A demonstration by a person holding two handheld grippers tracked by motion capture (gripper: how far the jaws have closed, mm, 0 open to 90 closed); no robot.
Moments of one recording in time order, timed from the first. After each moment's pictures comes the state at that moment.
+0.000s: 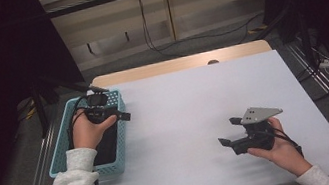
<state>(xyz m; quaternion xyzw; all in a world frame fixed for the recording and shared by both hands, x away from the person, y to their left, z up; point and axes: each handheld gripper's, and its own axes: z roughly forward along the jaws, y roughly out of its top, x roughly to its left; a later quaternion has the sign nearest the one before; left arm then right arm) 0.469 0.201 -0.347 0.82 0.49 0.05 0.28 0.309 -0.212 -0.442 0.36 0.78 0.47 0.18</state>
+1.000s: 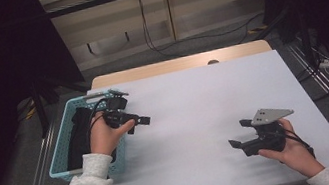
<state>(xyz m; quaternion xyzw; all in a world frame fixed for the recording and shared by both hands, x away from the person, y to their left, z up) 0.451 0.161 -0.363 0.84 0.45 0.02 0.30 0.300 -0.235 -0.447 0.37 0.79 0.46 0.18</state>
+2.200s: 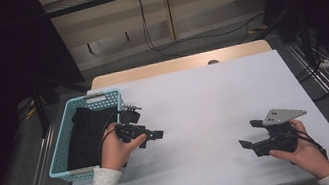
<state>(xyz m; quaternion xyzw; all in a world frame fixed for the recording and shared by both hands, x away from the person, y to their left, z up) 0.422 0.145 -0.396 0.86 0.40 0.00 0.32 0.290 -0.259 -0.449 0.39 0.78 0.45 0.18</state>
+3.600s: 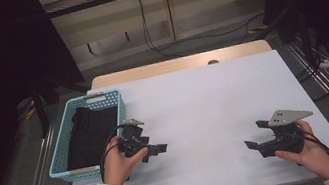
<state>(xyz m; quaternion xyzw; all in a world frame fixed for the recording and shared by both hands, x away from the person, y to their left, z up) 0.396 0.152 -0.426 0.85 0.38 -0.02 0.36 0.284 -0.271 -0.452 0.40 0.79 0.44 0.19</state>
